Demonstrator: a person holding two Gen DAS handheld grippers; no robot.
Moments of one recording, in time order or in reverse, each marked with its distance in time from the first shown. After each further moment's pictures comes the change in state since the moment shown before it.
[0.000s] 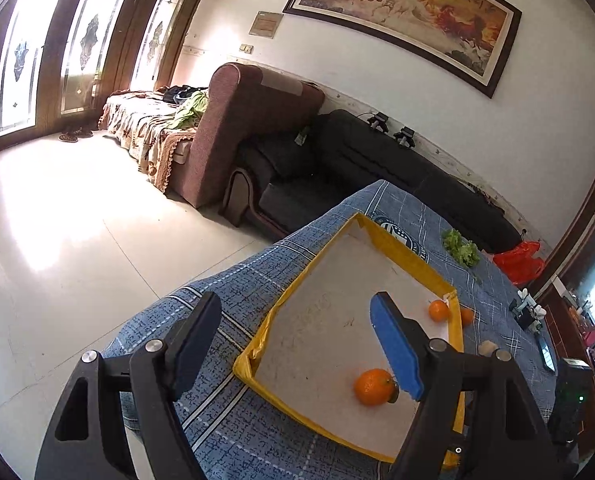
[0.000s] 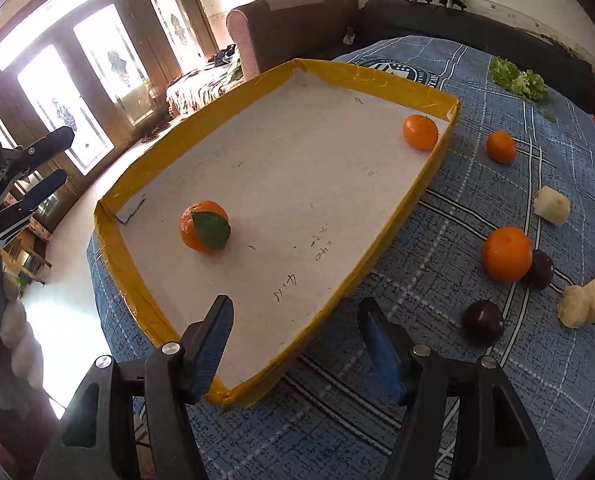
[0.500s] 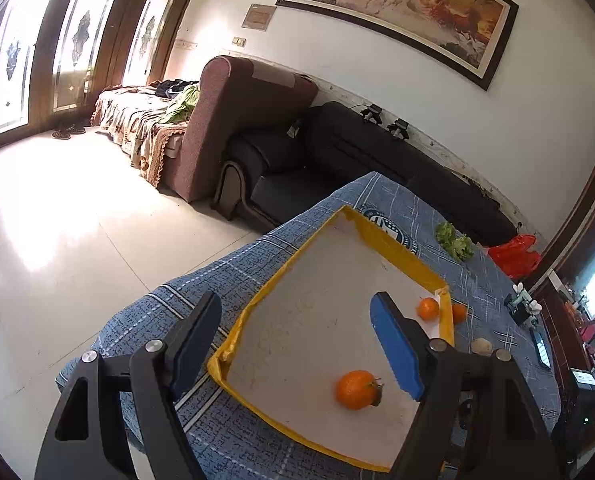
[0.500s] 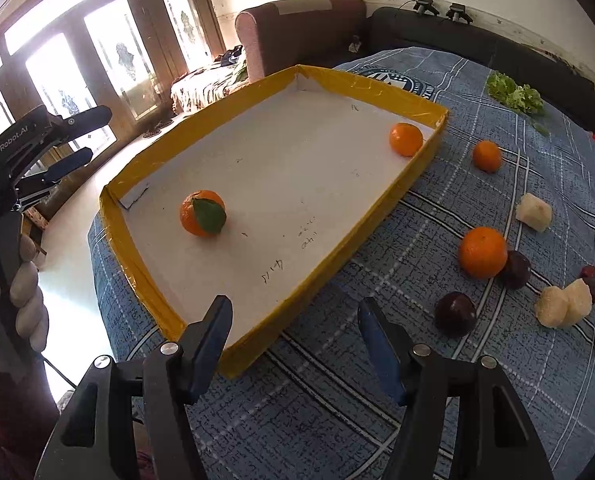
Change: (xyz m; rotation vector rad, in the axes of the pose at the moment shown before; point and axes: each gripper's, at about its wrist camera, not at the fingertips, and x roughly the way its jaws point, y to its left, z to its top) left arm 0.003 -0.019 -0.001 0.021 0.020 -0.024; right arm -0.020 -0.005 -0.013 -0.041 -0.022 -0.019
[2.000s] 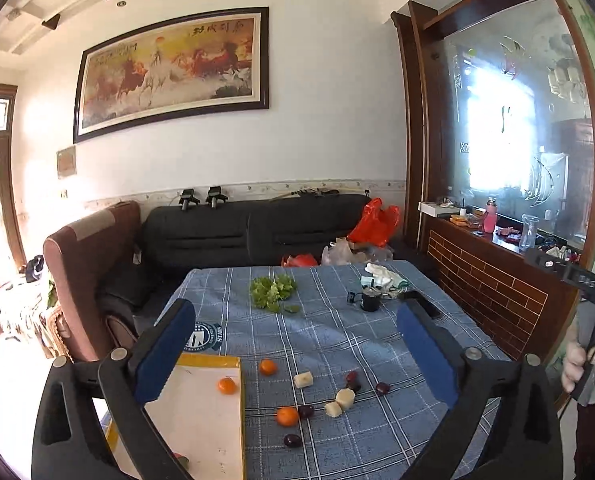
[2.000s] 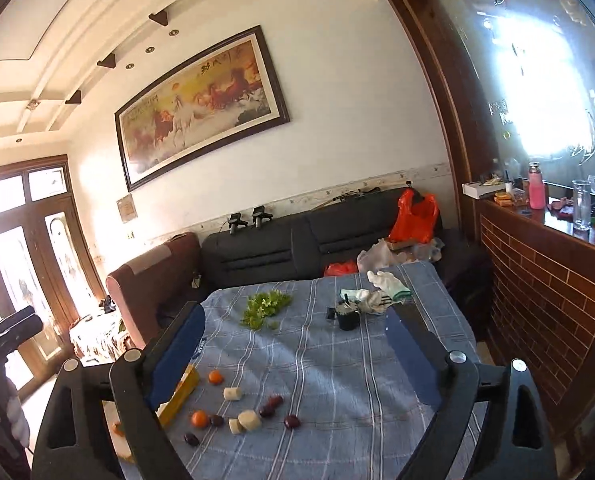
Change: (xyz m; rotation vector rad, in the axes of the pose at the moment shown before) left arm -0.159 -0.290 0.012 0.622 -0.194 -0.388; right arm -0.406 -0.176 -0.080 0.407 -0.783 -0.423
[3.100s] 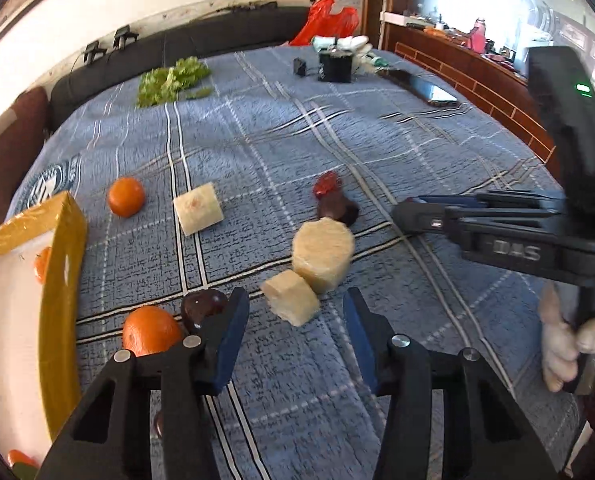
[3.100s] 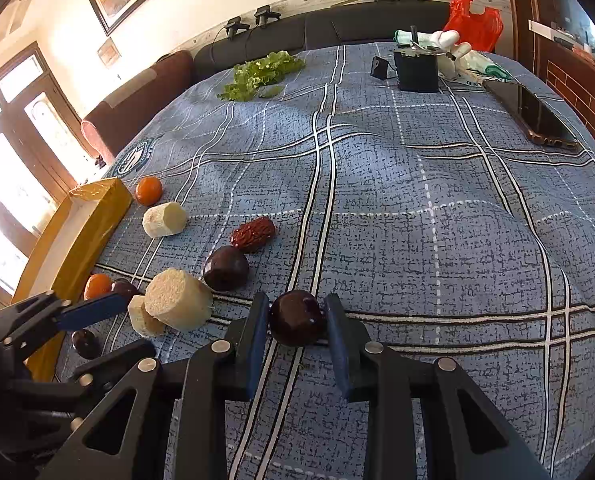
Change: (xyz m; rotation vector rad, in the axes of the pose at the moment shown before) left arm 0.269 -0.052 -0.210 0.116 0.637 -0.188; right arm 0.269 -0.005 -0.218 -0.009 0.676 0.065
